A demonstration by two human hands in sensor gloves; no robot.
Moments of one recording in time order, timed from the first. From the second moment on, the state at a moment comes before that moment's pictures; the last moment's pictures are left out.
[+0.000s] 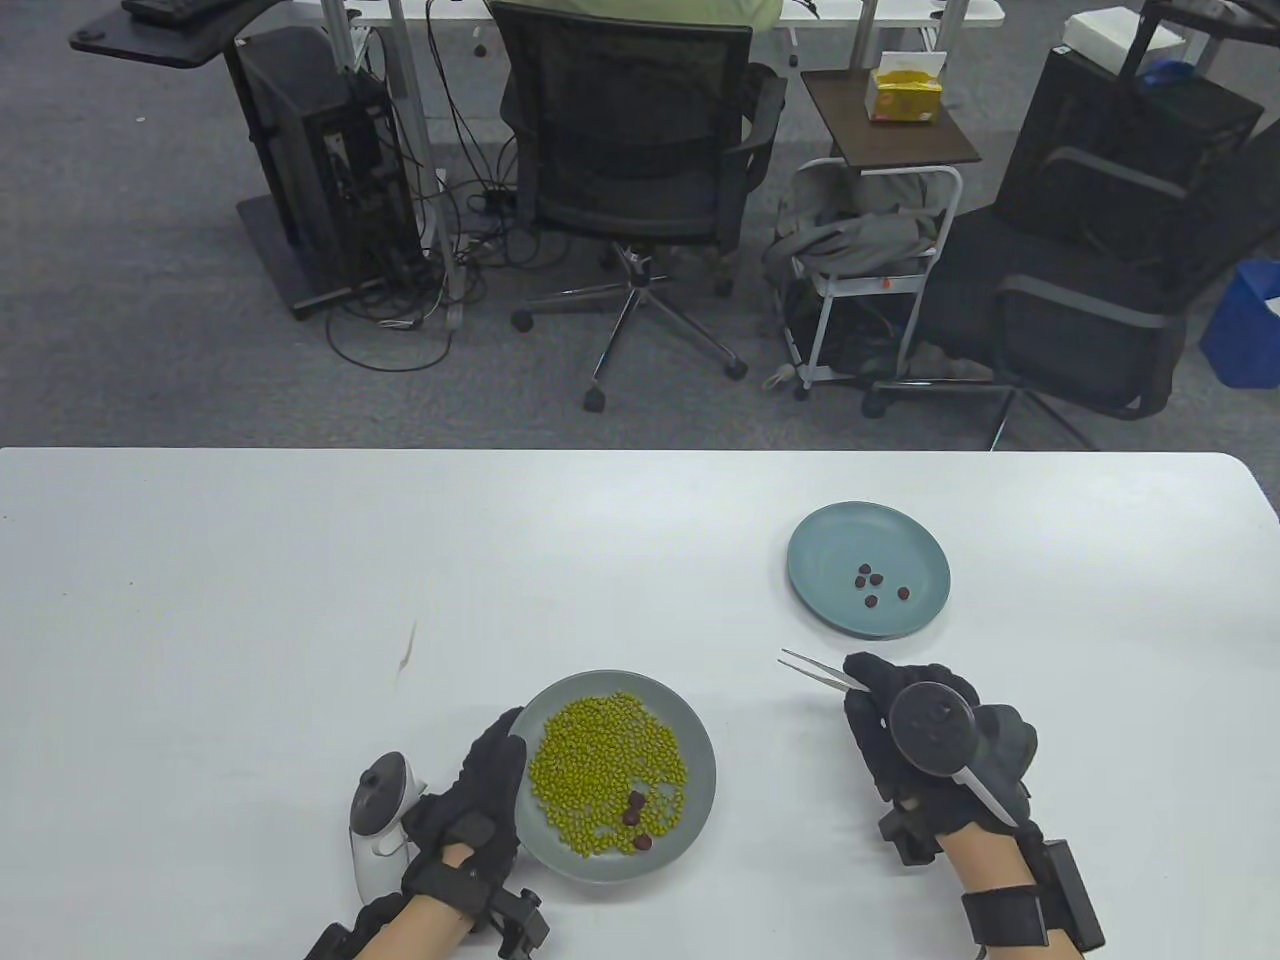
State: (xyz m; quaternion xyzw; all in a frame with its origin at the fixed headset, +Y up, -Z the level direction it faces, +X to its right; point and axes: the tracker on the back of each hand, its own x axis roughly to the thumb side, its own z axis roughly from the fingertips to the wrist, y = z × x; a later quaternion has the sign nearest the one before) left_hand -0.195 -0.811 -0.297 -0.15 -0.07 0.77 0.62; right_hand 0.226 -0.720 -0.341 0.04 -0.14 0.98 0.14
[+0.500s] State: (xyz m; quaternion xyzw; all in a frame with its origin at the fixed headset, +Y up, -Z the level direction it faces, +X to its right) left_hand -0.202 -0.816 -0.301 -0.14 -0.04 0.78 0.60; right_hand 0.154 -0.704 -0.303 0.26 -0.20 0.93 0.14
